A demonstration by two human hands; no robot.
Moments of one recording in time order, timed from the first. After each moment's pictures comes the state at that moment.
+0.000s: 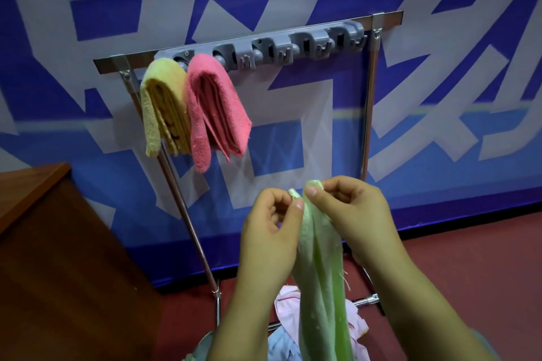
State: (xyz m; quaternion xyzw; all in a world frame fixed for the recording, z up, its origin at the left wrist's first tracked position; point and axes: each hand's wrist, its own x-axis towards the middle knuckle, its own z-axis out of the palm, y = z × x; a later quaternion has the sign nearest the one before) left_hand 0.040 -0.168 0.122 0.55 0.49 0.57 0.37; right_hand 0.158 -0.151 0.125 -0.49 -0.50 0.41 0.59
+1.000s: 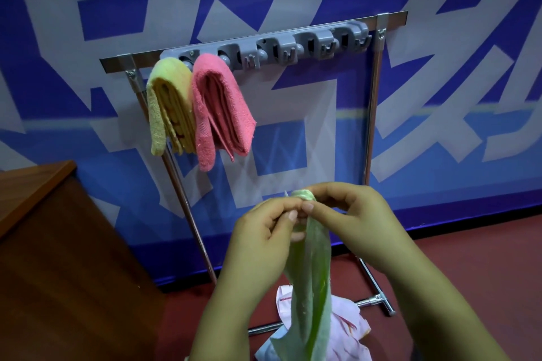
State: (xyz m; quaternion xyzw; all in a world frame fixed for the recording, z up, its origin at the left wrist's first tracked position) left_hand 0.020 -0.182 0.136 0.63 0.46 0.50 0.37; right_hand 0.164 -0.160 0.133 -0.46 -0.65 0.37 0.47
